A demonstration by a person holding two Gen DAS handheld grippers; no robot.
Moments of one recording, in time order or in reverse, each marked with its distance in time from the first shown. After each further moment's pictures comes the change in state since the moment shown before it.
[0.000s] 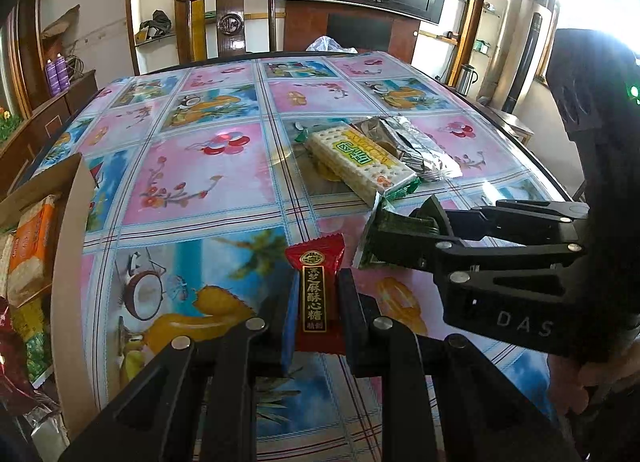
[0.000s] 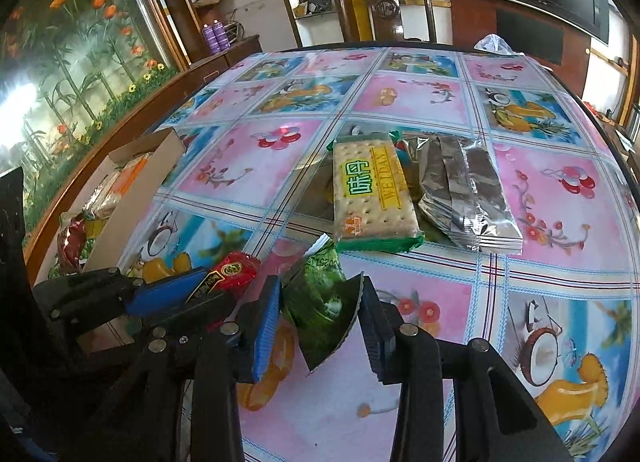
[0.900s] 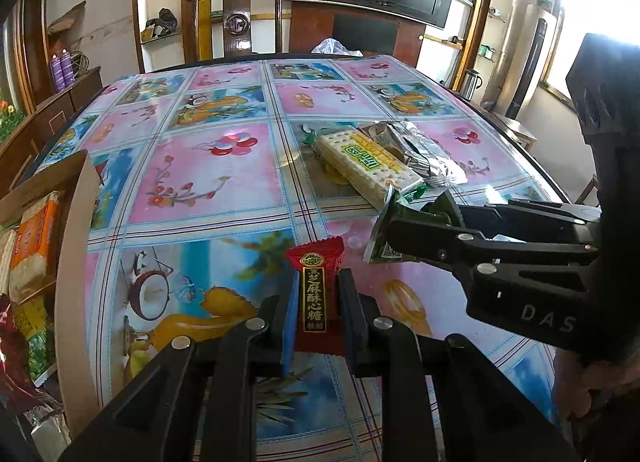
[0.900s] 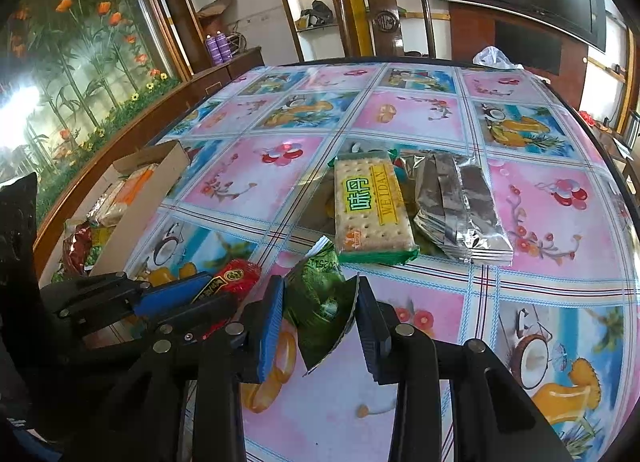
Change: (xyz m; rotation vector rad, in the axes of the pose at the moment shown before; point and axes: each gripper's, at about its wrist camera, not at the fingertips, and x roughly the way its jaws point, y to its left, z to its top) left arm -0.002 0.008 0.000 -0.016 -0.005 0.010; right arm -0.011 0.001 0.003 0.002 -0.049 -0.001
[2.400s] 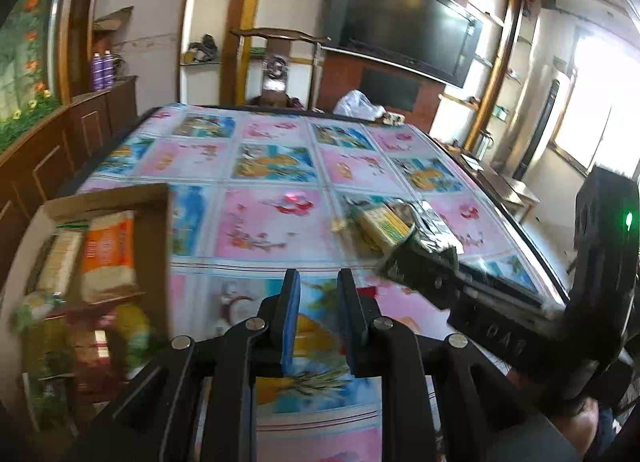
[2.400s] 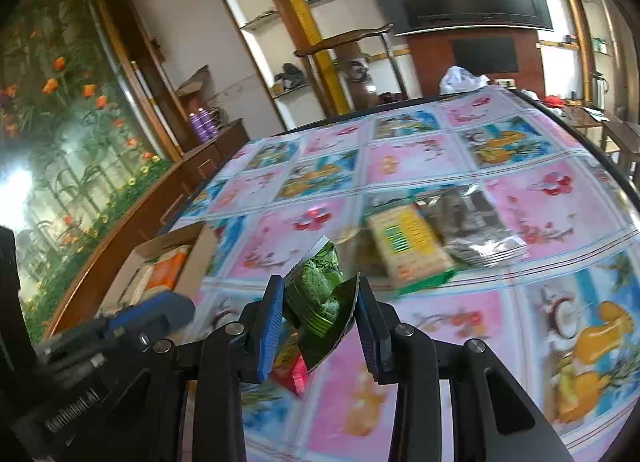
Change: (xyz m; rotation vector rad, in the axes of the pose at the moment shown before) left arm -0.087 0.046 0.009 -0.138 -0.178 0.024; right arm -0.029 0.052 0.000 0.181 -0.235 0.025
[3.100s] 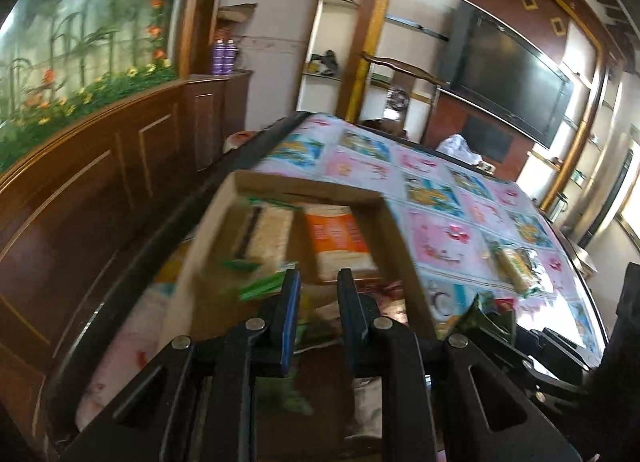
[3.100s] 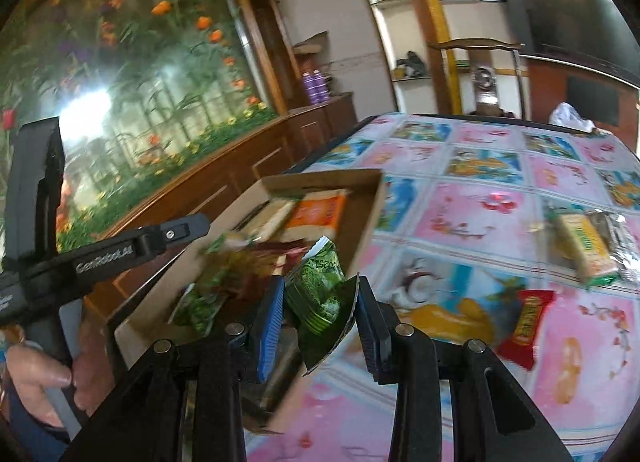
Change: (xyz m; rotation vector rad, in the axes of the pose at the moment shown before) left arm -0.088 0.157 -0.032 -0.233 -0.078 0.265; right arm 0.021 0.139 -0.053 -0.286 0.060 0.252
